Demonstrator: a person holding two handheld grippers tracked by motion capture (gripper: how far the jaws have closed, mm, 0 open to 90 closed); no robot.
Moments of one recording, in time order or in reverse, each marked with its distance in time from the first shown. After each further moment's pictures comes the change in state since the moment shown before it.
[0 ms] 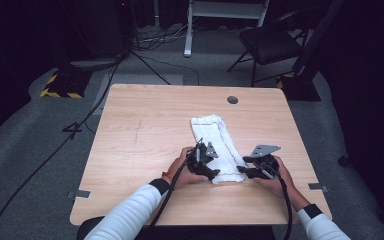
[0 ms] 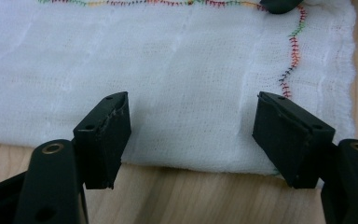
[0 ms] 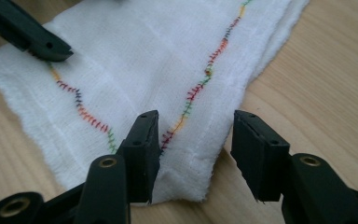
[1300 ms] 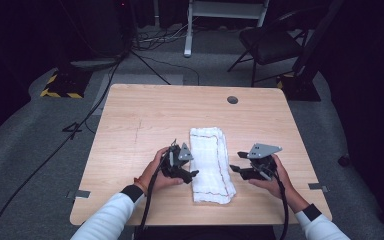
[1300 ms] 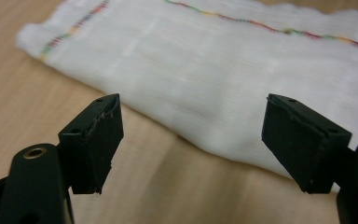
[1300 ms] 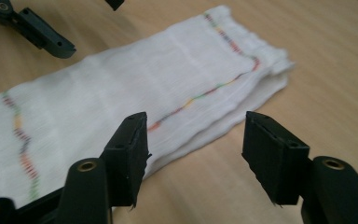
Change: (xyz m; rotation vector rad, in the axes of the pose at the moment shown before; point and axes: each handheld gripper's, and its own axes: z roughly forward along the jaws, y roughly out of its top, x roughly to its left) left arm 0.018 -0.040 -0.063 -0.050 0.114 -0.039; right arm 0.027 0.035 -0.024 -0.137 -0.015 -0.070
